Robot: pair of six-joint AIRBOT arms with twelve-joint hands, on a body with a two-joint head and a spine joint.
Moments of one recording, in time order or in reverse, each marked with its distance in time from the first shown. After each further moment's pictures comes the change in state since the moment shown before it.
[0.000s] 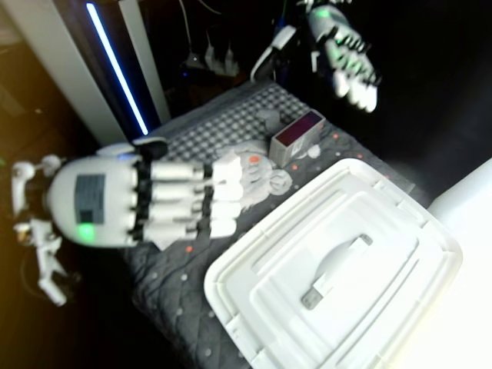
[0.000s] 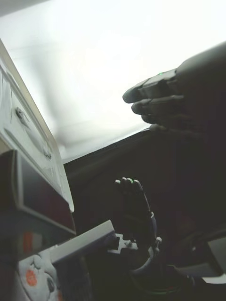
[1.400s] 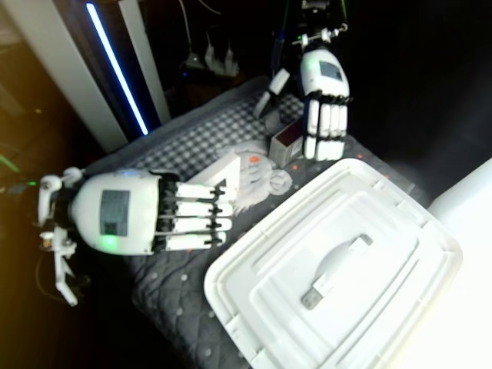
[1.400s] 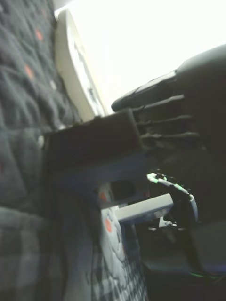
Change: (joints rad) left arm -0.005 -0.103 0.089 0.016 0.240 -0.001; right arm 0.000 -0.041 0.029 -0.027 -0.075 0.012
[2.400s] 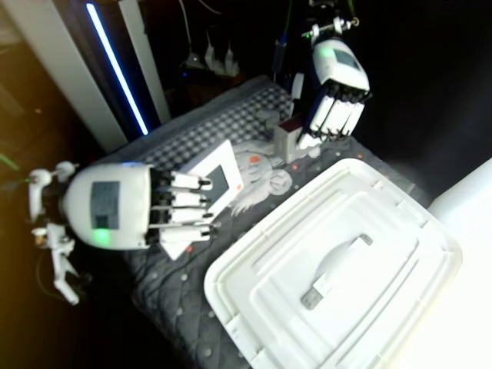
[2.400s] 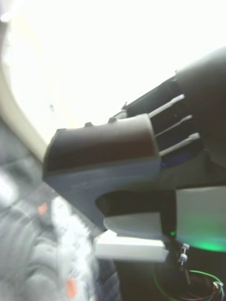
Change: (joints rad) left arm -0.132 -0.024 0.066 0.021 -0.058 0.004; right arm 0.055 0.002 0.003 0.024 0.069 -0.035
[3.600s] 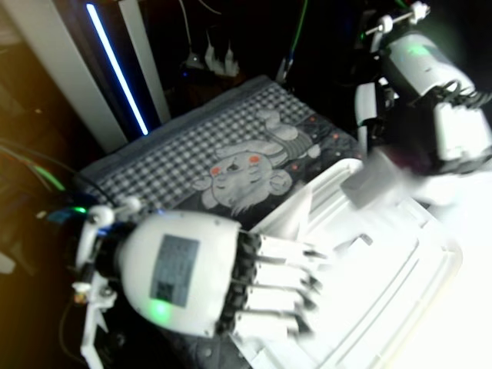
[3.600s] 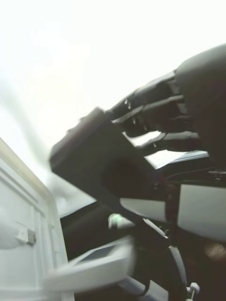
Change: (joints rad) left arm -0.395 -0.312 0.404 -0.008 0.327 0.095; right arm 0.290 -0.202 0.334 -0.034 -0.370 -0.010
